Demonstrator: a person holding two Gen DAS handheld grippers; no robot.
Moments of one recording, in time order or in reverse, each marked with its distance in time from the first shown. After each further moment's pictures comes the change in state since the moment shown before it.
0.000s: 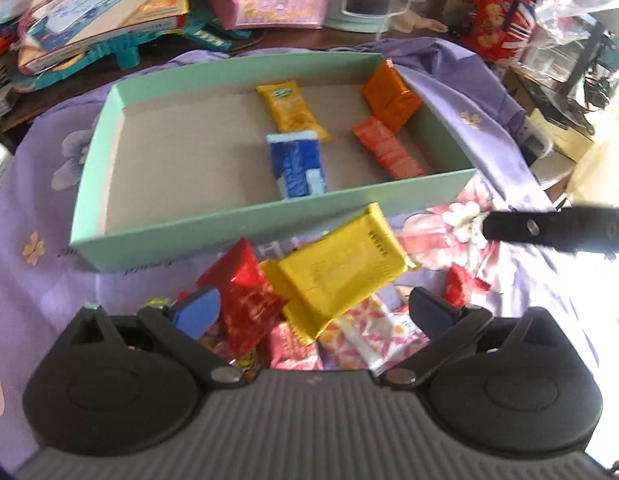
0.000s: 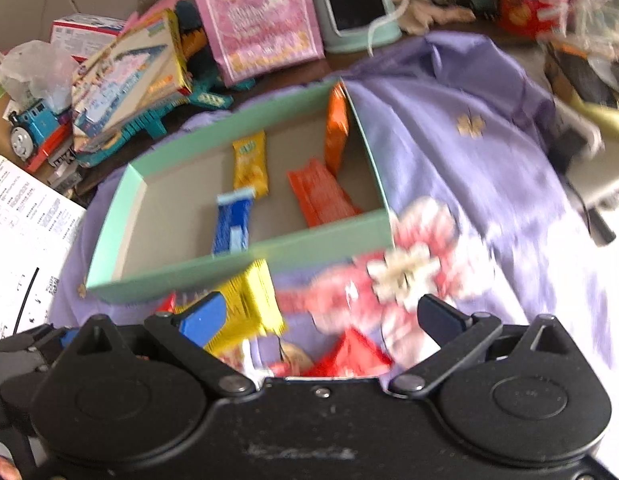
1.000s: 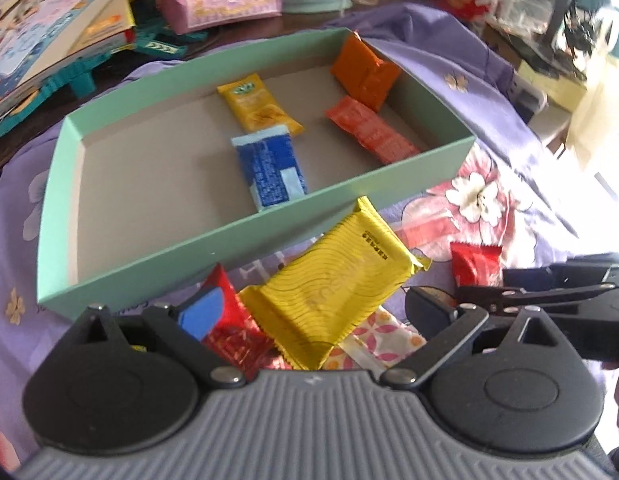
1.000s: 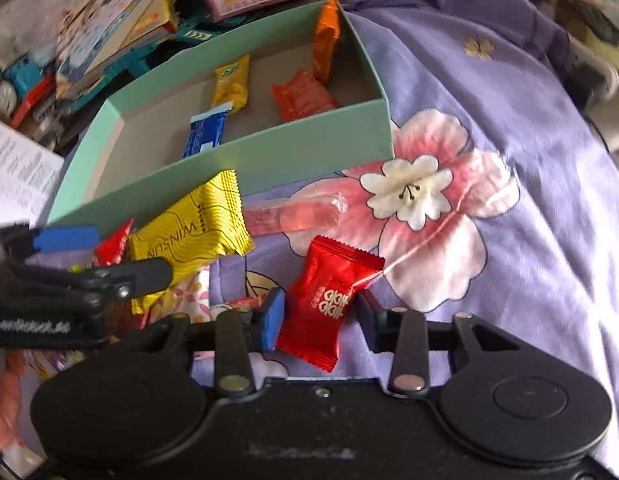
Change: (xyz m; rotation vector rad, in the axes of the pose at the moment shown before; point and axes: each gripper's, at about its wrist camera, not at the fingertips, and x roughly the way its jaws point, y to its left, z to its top) left arm 0.043 -0.023 0.015 0.197 0.034 0.002; right arm 0.045 -0.005 -0.035 -0.060 0.082 -0.024
